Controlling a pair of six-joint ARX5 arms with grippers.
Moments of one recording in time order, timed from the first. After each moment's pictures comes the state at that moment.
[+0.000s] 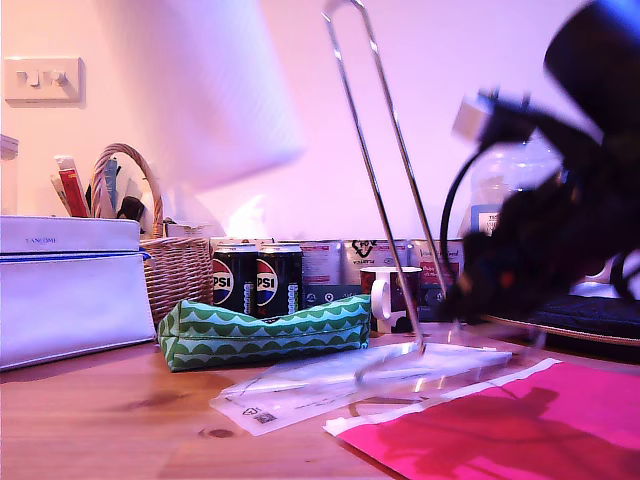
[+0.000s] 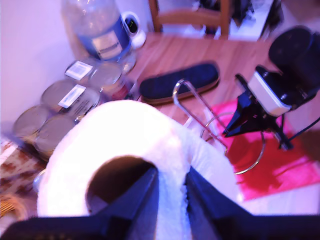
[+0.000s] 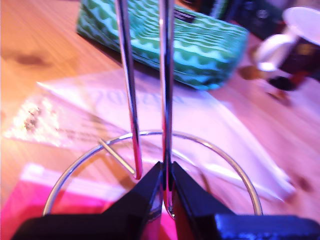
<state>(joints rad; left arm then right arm) -0.36 1.18 1.60 -1.03 0.54 0.55 0.53 1.23 0.42 0.23 -0.05 -0.32</state>
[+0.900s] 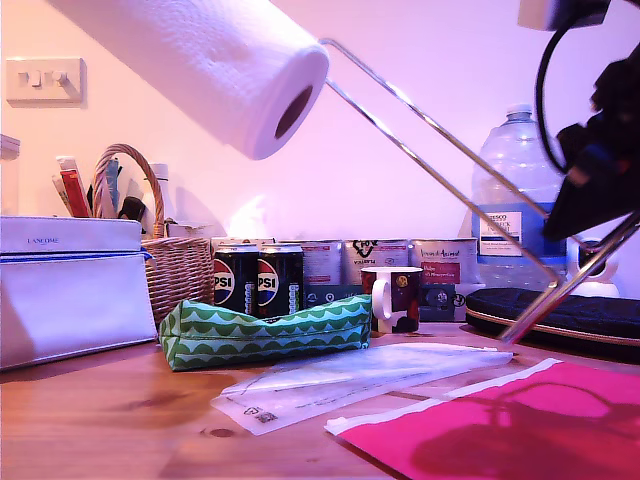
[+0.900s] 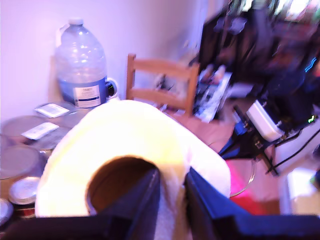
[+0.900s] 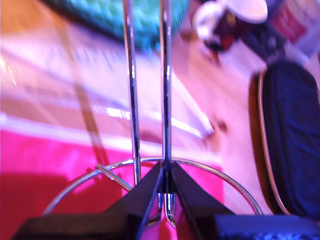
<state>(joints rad) 0.12 1.28 1.30 -0.75 1.32 0.58 0.54 0.96 0.56 -0.29 0.14 -0.37</state>
